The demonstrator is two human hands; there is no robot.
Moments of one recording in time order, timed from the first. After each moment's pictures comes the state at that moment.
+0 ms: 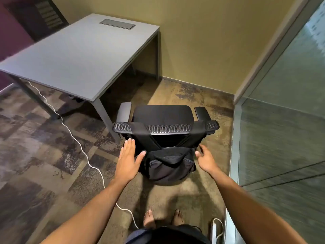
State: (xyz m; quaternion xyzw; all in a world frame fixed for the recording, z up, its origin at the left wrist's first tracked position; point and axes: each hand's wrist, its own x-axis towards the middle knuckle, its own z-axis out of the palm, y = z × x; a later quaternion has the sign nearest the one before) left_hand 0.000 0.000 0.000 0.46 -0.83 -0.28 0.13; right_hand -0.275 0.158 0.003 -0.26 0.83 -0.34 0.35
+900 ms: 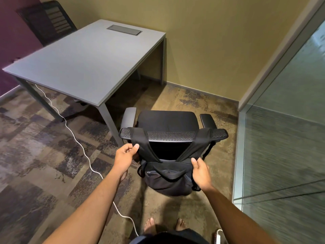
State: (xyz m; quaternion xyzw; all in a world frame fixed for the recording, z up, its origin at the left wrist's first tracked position) left_hand -0.001 -0.052 0.020 0.48 -0.50 -0.66 0.30; right_hand -0.223 0.138 -0.003 -0.27 0.84 -0.39 0.25
